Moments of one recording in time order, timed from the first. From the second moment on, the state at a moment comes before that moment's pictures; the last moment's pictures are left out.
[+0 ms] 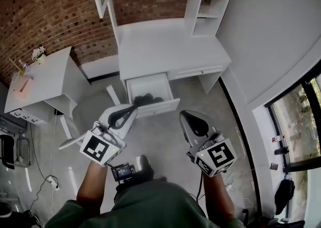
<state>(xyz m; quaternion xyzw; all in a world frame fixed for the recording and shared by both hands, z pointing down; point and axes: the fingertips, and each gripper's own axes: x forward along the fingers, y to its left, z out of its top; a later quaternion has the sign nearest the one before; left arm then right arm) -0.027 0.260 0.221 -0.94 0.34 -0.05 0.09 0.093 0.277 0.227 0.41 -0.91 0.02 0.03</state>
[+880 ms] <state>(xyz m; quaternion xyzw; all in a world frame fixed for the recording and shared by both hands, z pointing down) -0.083 0.073 0.221 -0.95 0.30 -0.02 0.07 0.022 0.093 0.227 0.44 -0.90 0.02 0.06</state>
